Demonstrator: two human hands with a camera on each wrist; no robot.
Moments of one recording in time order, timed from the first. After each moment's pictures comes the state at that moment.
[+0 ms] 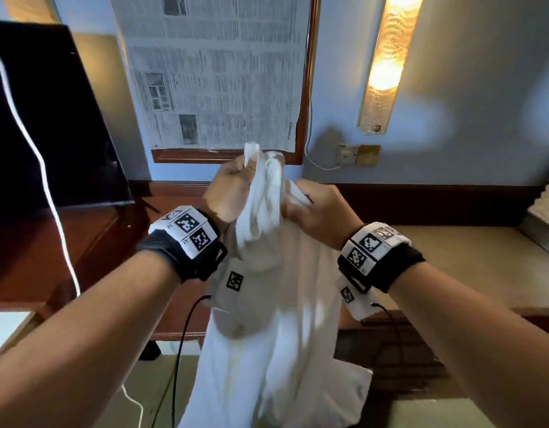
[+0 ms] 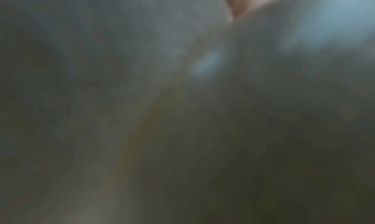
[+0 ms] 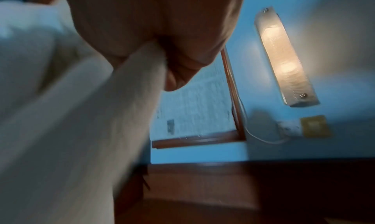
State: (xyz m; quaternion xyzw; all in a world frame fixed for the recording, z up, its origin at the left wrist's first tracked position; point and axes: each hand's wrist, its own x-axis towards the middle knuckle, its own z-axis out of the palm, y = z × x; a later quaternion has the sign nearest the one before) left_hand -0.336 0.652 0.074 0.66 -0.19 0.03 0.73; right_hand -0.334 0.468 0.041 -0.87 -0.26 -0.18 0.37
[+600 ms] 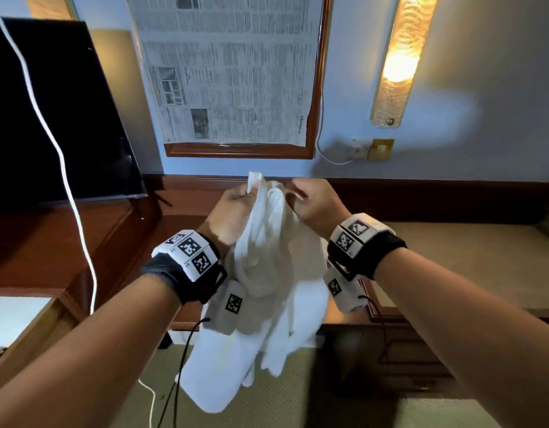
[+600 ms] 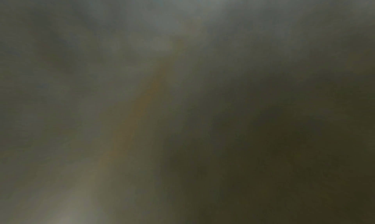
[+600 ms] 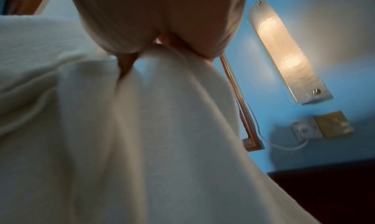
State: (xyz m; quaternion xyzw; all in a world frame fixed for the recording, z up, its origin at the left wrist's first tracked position) left_hand -0.358 0.665 0.035 0.75 -0.10 0.06 0.65; right_hand -0.309 0.486 0.021 -0.84 -0.26 -0.21 0.43
